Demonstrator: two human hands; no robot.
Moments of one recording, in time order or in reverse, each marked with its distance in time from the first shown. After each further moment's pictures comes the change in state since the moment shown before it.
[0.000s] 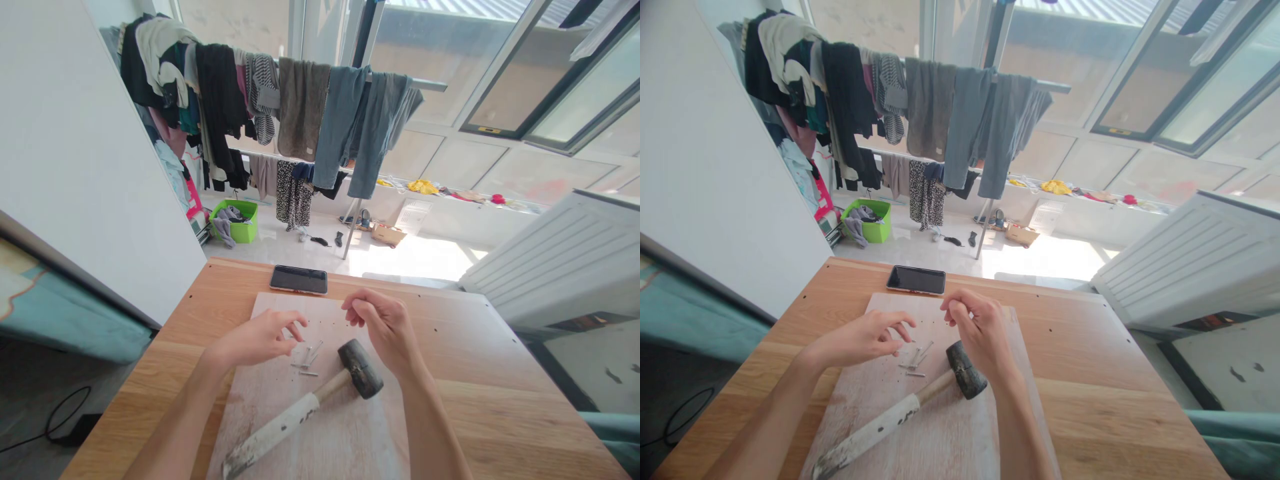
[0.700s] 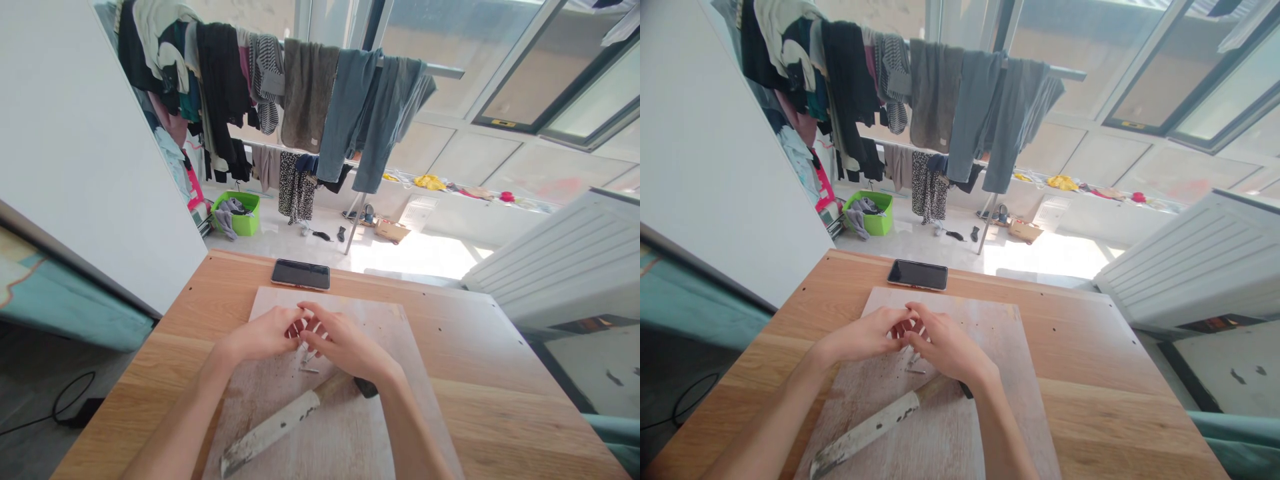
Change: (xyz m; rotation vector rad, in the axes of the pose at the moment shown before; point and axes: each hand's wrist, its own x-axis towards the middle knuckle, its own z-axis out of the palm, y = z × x) left_hand 0.013 0.004 0.010 -0.080 -0.017 0.071; right_hand 0.000 0.024 0.044 -0.085 -0.647 0.093
